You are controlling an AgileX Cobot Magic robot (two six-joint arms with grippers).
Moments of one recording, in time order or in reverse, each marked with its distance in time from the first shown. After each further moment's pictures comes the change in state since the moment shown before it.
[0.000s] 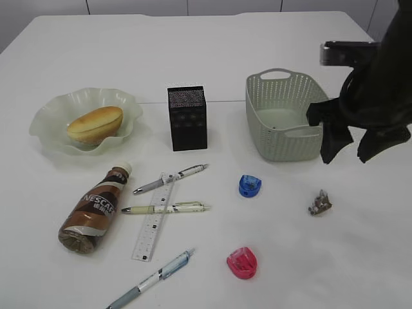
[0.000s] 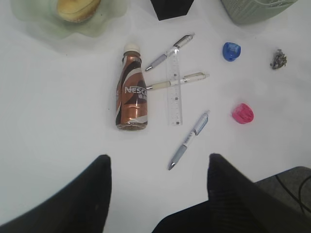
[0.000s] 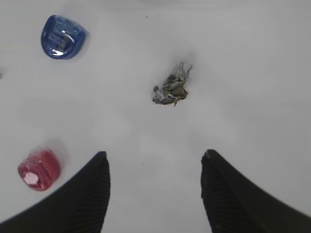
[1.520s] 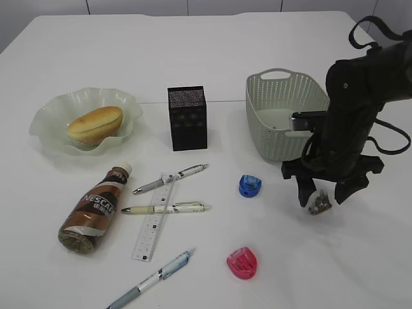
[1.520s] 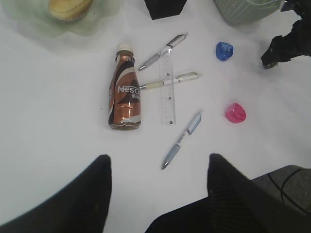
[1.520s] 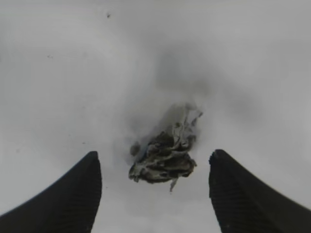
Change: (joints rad) left arm 0.000 0.000 0.000 -0.023 0.000 0.000; right arm 0.000 0.356 0.000 -0.063 -0.208 0.063
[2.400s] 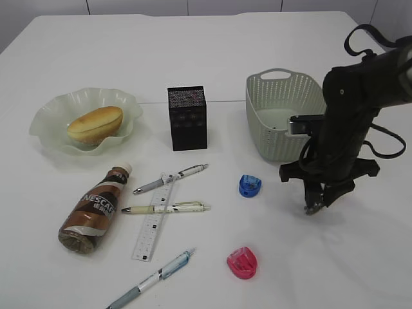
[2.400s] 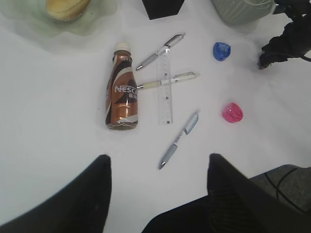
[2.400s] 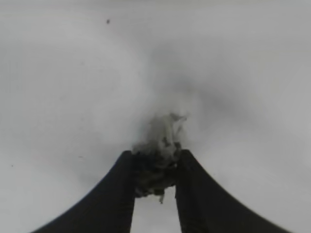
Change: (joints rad) left arm 0.000 0.000 0.000 -0.006 0.000 0.000; right arm 0.000 0.028 0.000 0.000 -0.032 0.000
